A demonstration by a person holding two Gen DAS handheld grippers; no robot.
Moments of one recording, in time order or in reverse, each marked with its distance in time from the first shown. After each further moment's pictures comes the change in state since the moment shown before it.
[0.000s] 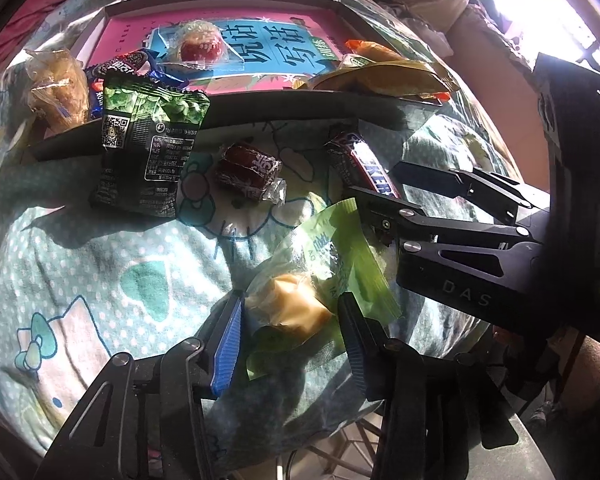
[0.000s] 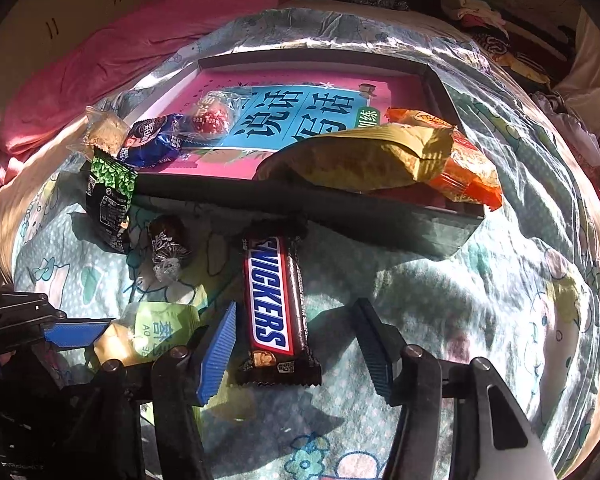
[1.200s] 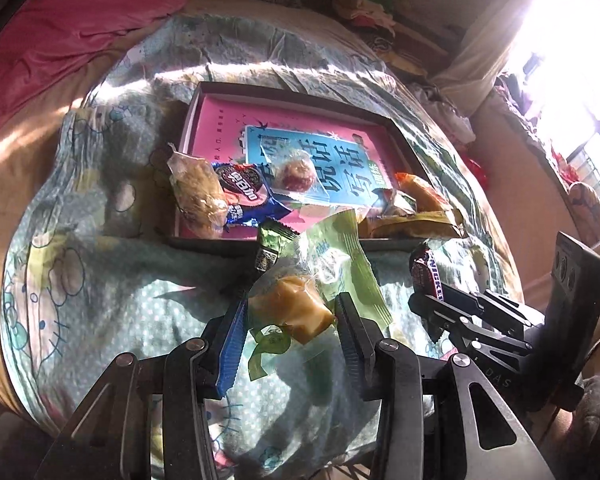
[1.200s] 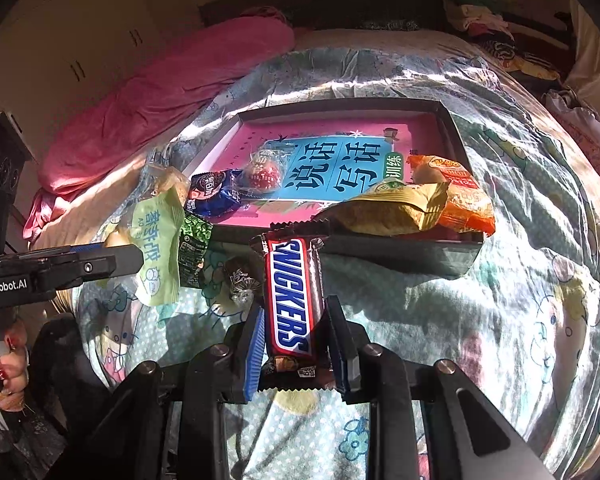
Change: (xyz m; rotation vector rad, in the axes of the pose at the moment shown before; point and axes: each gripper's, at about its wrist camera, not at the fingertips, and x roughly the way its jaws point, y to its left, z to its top) left arm -0.089 0.056 0.026 -0.160 -0.254 0.039; right arm -0.050 0.003 -0.001 0.063 -0.133 0.169
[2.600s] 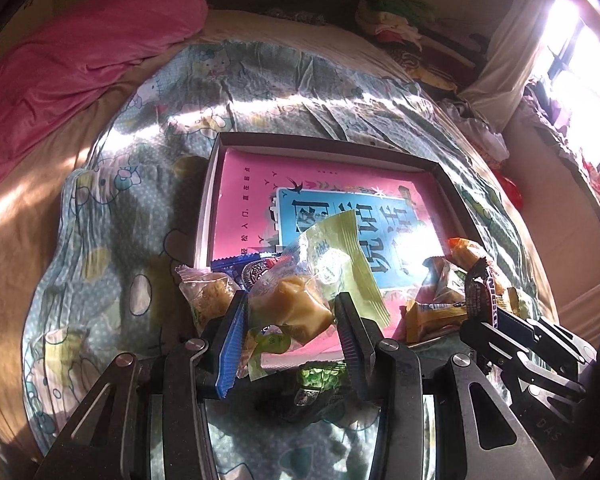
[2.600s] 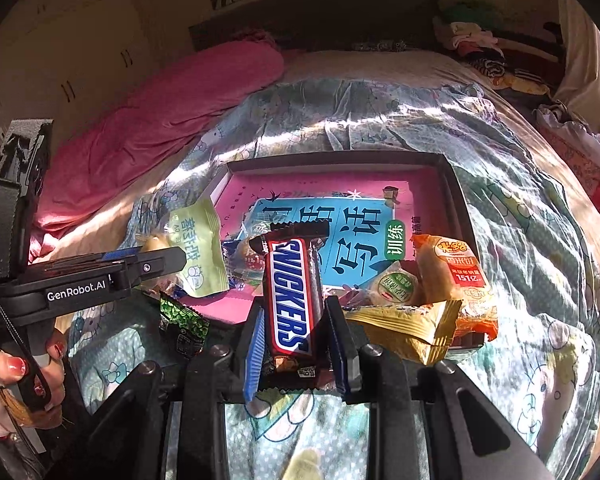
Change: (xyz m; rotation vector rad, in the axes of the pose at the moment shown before) left arm 0.037 0.003 0.064 0.017 -0.061 0.132; right arm 0.011 0.004 0.057 0.029 -0.081 -0.041
